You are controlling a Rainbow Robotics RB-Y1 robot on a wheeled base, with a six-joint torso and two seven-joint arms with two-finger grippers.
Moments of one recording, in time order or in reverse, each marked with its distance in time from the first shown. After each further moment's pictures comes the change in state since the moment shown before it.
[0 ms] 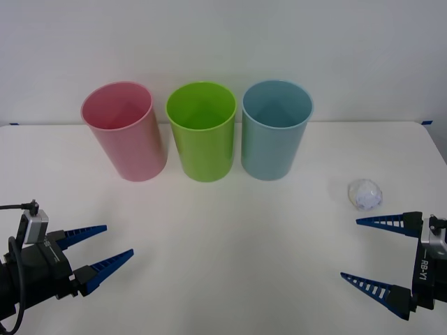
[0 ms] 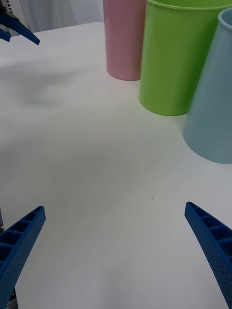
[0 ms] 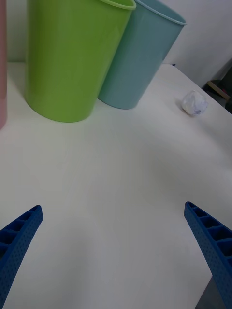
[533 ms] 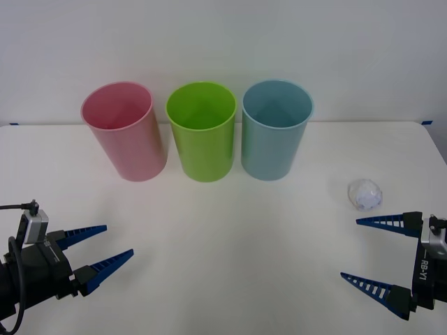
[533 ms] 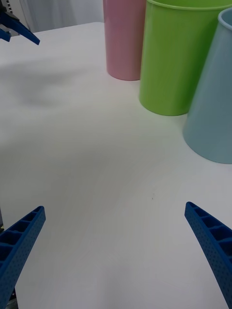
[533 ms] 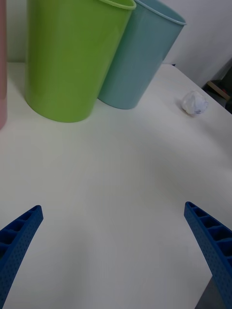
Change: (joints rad) right arm 0.000 0.000 0.000 0.000 0.000 0.000 0.000; left arm 0.000 0.000 0.000 0.000 0.000 0.000 0.000
